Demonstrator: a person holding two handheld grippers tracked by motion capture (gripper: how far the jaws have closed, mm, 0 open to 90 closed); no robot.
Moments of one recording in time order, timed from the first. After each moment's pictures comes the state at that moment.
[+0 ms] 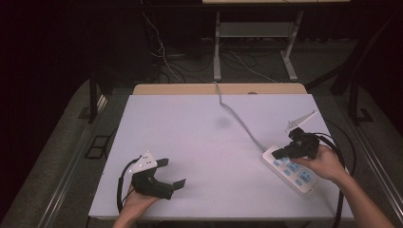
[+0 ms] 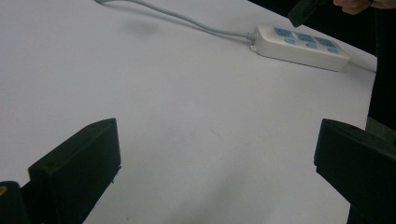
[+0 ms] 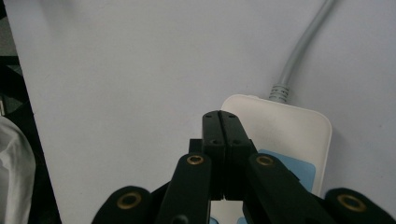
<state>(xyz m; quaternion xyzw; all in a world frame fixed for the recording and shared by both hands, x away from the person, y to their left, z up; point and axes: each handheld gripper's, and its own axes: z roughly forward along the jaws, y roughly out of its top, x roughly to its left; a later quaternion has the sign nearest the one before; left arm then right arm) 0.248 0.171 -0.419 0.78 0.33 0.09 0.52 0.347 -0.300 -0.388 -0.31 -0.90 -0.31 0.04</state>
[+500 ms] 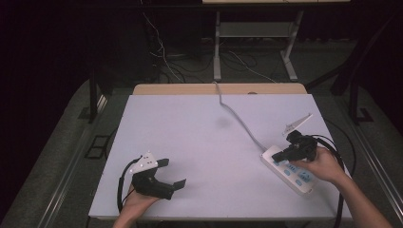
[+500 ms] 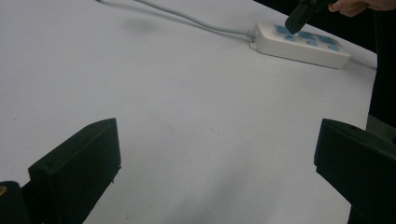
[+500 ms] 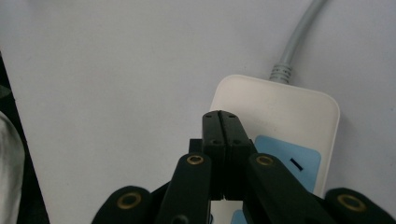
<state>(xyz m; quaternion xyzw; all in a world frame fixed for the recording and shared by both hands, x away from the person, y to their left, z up) 0.249 0.170 -0.420 0.79 0.33 0.09 0.51 0.348 -0.298 -0.400 -0.31 -0.91 -0.28 0.04</state>
